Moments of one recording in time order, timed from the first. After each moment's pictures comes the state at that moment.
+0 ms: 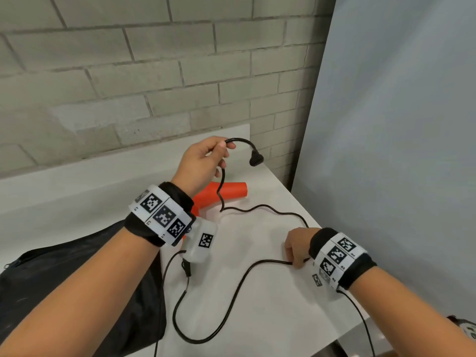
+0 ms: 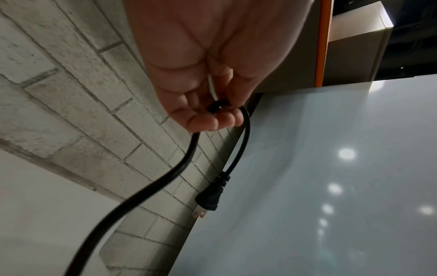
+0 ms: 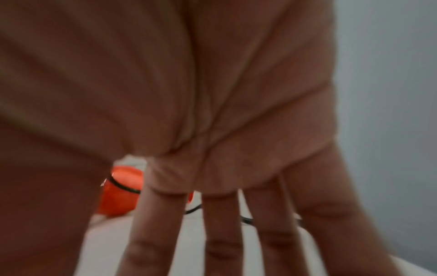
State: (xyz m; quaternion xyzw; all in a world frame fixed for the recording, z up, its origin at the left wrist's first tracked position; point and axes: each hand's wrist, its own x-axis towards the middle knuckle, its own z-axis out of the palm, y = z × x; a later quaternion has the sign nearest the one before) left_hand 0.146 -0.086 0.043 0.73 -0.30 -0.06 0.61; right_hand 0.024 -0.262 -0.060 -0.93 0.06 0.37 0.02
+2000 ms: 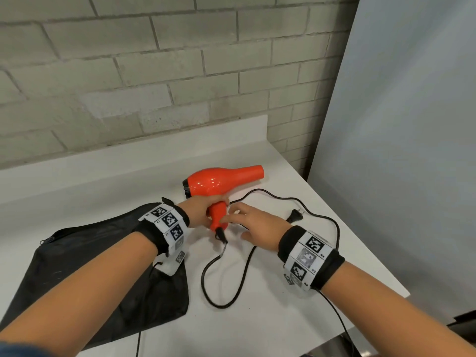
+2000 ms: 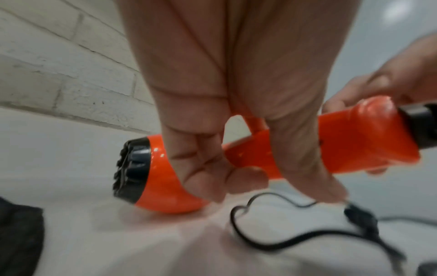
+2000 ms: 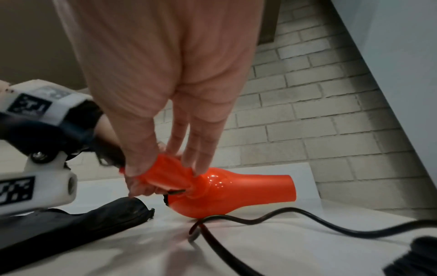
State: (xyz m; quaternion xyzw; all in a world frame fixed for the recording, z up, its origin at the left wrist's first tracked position) left_hand 0.161 -0.010 -0.048 0.89 -0.36 -0.24 0.13; right_hand 0.047 -0.163 -0.052 -0.96 -0.15 0.06 0.23
